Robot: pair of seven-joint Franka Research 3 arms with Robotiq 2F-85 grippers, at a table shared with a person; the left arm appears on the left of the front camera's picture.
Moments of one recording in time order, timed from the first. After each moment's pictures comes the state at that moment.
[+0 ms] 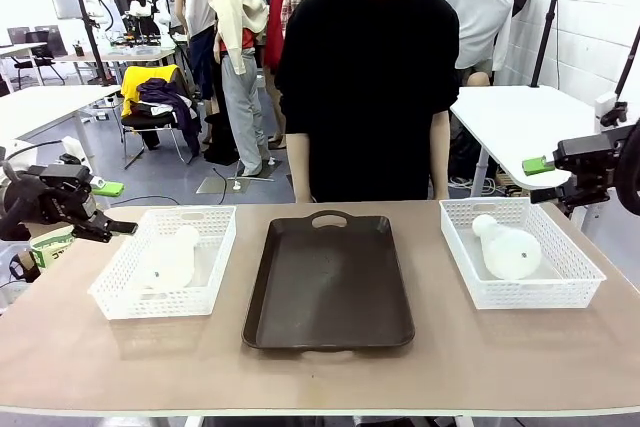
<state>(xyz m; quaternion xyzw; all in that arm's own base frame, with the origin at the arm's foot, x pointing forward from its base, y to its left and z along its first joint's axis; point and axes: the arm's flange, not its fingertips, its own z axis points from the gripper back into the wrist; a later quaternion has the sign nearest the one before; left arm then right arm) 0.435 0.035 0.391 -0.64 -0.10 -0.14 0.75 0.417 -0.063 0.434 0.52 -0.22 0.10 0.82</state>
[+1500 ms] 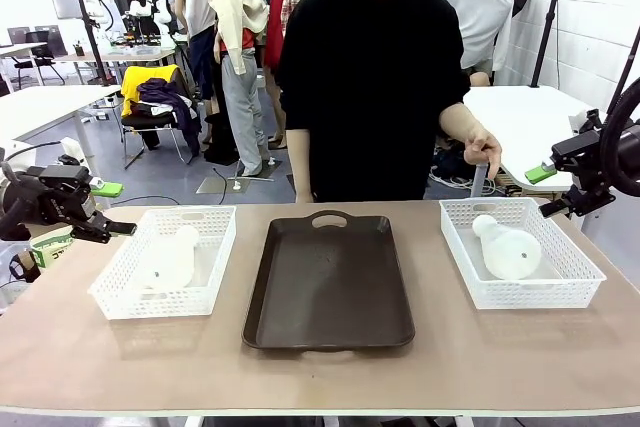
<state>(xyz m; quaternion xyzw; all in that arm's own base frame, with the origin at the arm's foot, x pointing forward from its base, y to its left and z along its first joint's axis) 0.436 0.037 0.389 -0.64 -0.10 -0.13 0.75 0.459 -0.077 0.431 0.49 -0.07 0.09 0.86</state>
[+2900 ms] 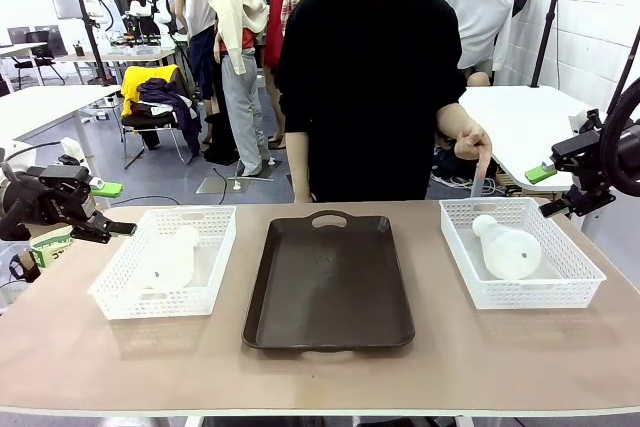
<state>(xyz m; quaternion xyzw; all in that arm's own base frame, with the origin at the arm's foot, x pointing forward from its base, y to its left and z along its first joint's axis) 0.436 0.037 0.389 -0.64 -0.10 -0.13 0.75 0.459 -0.078 0.434 0.48 -0.07 0.09 0.87</state>
